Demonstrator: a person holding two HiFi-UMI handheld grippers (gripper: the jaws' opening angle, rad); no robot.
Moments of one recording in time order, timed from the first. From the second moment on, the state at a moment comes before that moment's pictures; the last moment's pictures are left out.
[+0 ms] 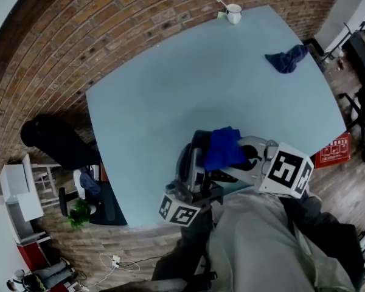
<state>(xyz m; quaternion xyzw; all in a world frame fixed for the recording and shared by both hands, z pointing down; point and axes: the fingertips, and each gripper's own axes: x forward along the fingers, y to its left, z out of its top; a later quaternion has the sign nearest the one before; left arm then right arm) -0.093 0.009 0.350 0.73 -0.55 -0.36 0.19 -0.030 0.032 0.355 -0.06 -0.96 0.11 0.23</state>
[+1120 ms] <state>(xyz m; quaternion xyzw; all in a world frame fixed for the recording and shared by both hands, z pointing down) -0.087 0.015 0.333 0.74 -0.53 -0.37 0.17 -0.006 -0.004 0.346 0.00 -0.98 0.10 0.17</state>
